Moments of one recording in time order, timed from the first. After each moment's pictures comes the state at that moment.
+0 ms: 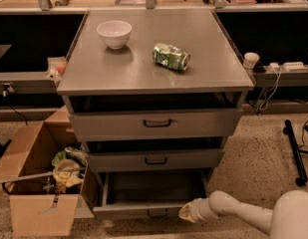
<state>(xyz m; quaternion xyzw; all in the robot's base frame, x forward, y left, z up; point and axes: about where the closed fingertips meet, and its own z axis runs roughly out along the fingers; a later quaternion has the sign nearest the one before) 0.493 -0.168 0.165 -0.59 0.75 0.16 0.25</state>
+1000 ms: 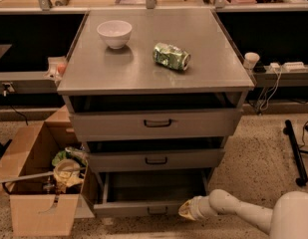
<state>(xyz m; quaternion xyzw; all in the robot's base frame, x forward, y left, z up) 0.506 -0.168 0.167 -0.59 0.75 0.15 0.26</state>
